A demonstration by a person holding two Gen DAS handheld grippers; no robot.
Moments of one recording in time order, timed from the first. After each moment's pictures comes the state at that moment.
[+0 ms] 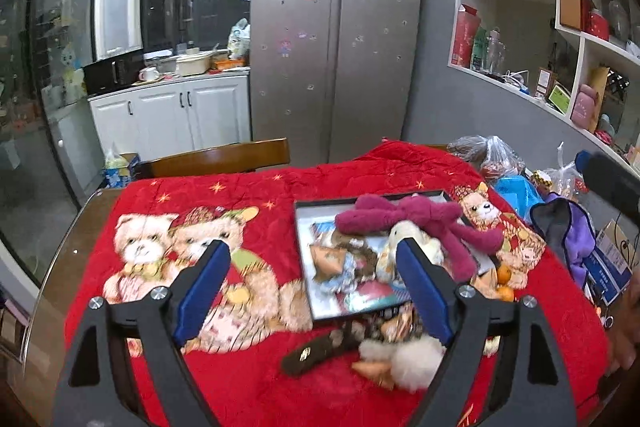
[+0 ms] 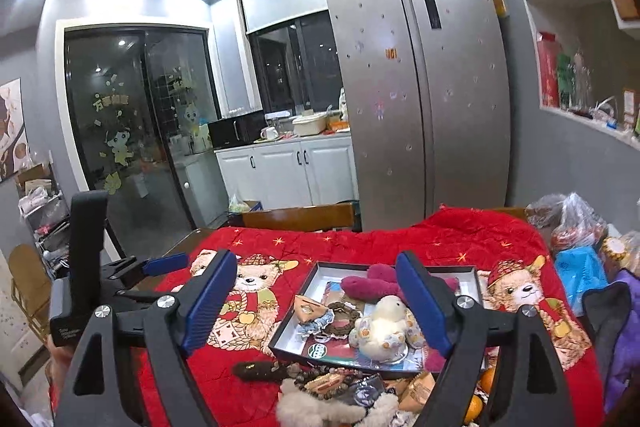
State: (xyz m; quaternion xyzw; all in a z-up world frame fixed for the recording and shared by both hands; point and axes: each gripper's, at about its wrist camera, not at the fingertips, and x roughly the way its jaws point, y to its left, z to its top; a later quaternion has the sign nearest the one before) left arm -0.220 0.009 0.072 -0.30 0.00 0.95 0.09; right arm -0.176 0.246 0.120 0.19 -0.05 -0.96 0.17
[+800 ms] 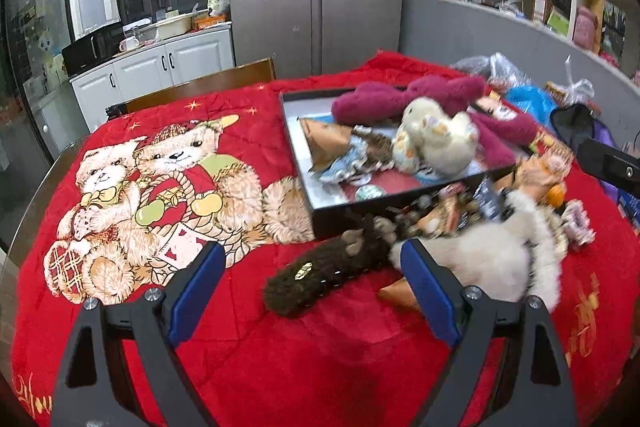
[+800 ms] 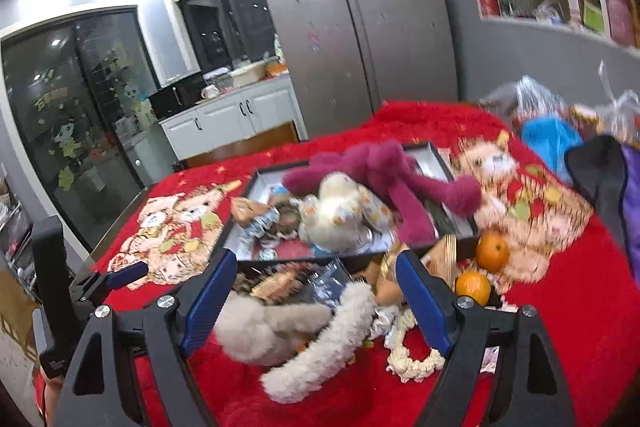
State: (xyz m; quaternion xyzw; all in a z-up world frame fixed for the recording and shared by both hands) left arm -0.229 0.022 -0.076 -0.37 0.05 0.92 0.11; right arm -0.173 0.272 -0.011 0.30 -0.11 -0.94 0.08
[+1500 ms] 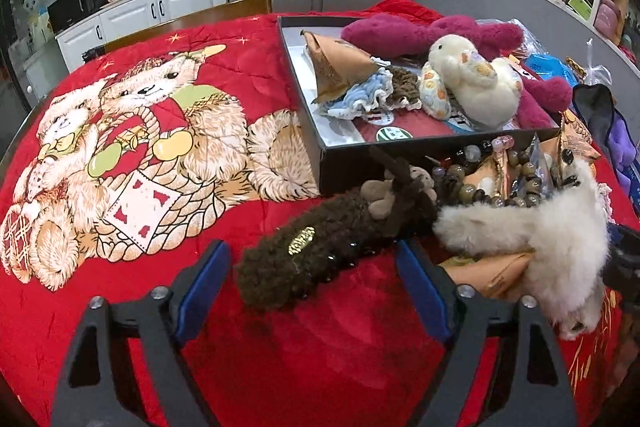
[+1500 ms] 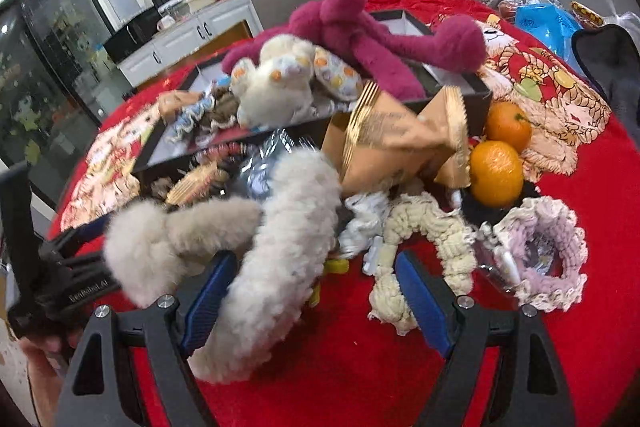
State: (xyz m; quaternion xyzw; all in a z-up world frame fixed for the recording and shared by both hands) left arm -0.265 0.020 -0.130 -0.45 0.02 0.88 0.12; right arm -0.199 0.270 -0.100 0.46 -0.11 -0.88 0.04
